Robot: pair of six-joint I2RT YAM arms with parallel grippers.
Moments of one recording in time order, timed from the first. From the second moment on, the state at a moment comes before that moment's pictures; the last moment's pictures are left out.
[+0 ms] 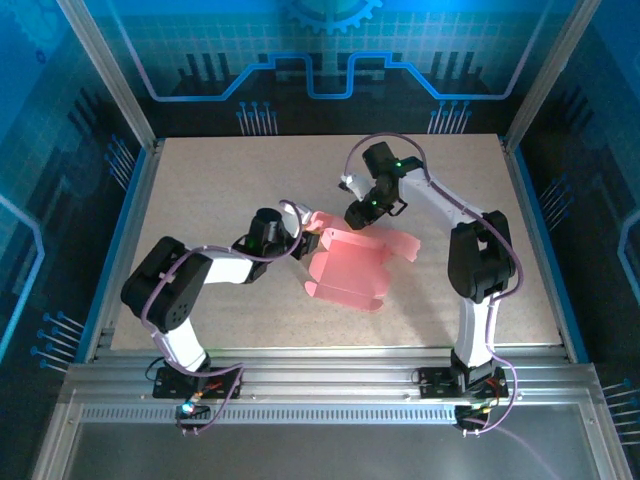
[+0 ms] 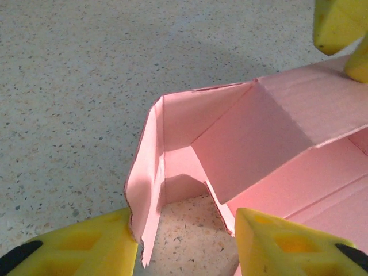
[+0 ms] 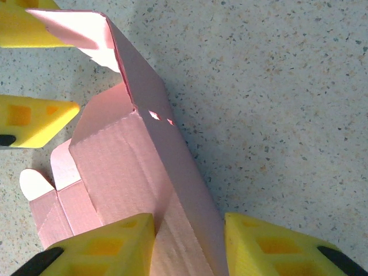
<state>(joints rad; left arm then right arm) -0.44 1.74 0.70 0.55 0.24 0.00 0.41 1.98 1.66 -0.94 -0.34 -0.29</state>
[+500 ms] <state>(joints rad) -0.31 1.55 0.53 0.76 0.28 -0.30 0.41 1.98 1.66 -0.94 -0.33 -0.30</state>
